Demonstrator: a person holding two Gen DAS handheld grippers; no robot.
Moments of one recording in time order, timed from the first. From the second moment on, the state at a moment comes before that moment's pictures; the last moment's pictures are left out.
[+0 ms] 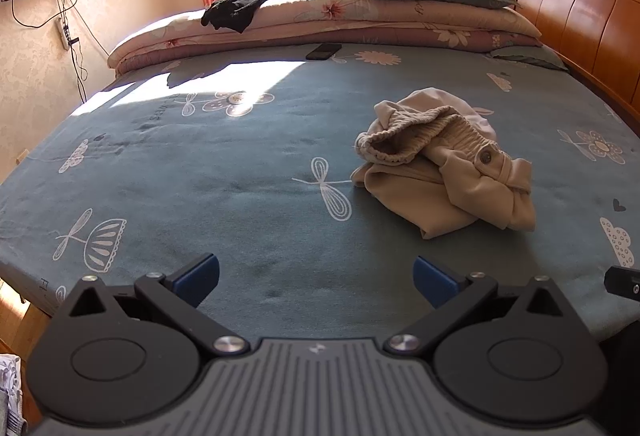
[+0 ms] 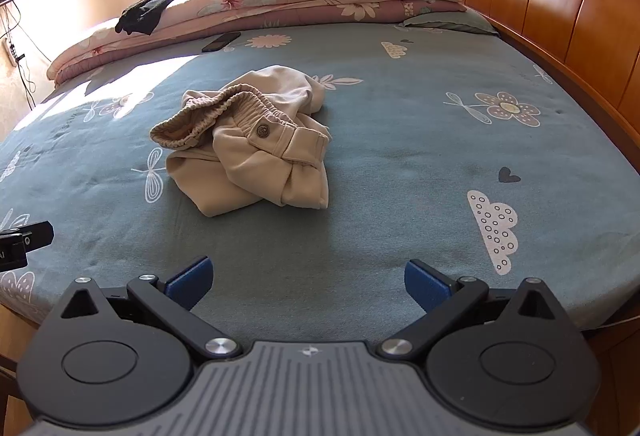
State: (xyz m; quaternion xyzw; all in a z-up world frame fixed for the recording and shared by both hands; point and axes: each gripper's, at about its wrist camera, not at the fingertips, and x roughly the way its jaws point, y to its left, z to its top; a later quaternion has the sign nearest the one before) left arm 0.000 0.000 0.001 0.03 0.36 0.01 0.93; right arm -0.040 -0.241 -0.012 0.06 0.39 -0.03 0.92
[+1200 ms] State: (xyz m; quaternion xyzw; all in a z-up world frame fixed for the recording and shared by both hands) left arm -0.004 0.002 0.005 0.03 0.36 0.01 0.93; right arm -0.040 -0.240 -0.011 0.06 0.39 -0.03 0.92
